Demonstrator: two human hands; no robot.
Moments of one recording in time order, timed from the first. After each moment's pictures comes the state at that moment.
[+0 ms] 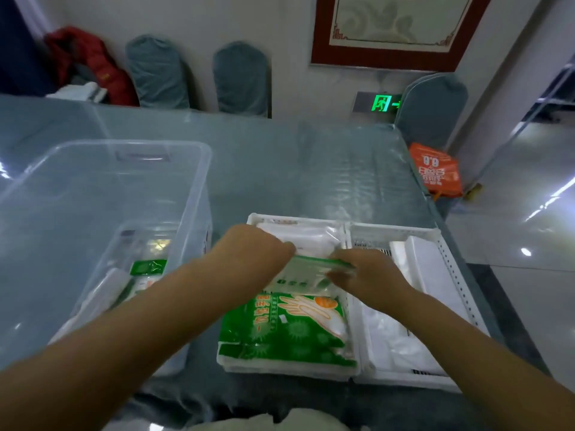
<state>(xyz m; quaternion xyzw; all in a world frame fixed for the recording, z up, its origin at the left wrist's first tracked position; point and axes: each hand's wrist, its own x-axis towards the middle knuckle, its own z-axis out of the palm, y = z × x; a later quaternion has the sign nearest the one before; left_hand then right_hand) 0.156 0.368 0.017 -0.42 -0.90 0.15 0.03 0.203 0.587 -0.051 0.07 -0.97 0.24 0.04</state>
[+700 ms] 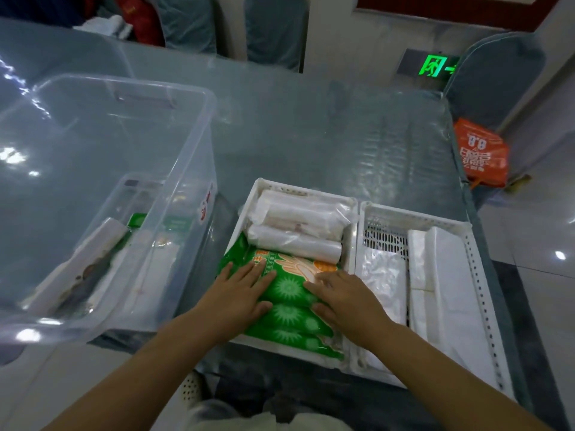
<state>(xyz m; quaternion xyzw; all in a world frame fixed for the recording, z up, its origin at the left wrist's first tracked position) 0.181 0.358 -0.157 -0.28 -0.94 0.02 -0.19 0.209 0.601 -0.164 0.25 -0.96 0.08 -0.06</state>
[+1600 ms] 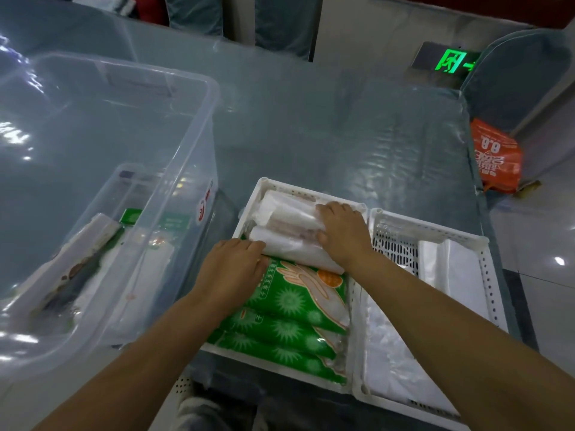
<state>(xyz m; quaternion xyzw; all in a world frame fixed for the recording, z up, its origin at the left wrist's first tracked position) 0.133 0.366 -0.136 -0.19 -0.97 -0.13 0.03 0.065 0.588 -0.161 0.11 -0.99 0.04 0.00</state>
